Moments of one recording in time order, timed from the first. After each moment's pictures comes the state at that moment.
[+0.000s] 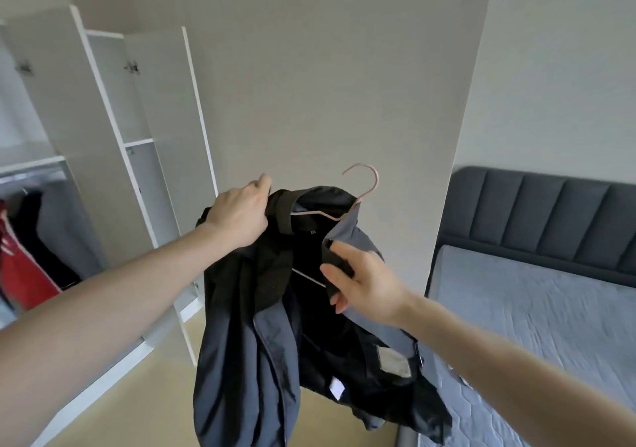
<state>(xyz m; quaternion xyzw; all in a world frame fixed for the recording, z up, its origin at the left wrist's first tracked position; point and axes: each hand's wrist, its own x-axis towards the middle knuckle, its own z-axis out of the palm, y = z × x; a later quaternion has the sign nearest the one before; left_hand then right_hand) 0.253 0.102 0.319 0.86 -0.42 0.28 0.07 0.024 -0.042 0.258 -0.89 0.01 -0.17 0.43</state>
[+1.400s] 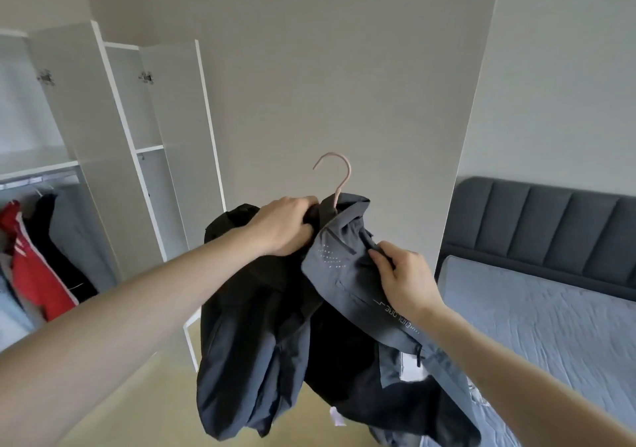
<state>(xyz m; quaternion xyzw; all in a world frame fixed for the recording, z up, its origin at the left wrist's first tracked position) 0.205 0.076 0.342 0.82 -0.53 0.08 0.19 0.018 -0.099 0.245 -0.88 0.13 -0.37 0.25</state>
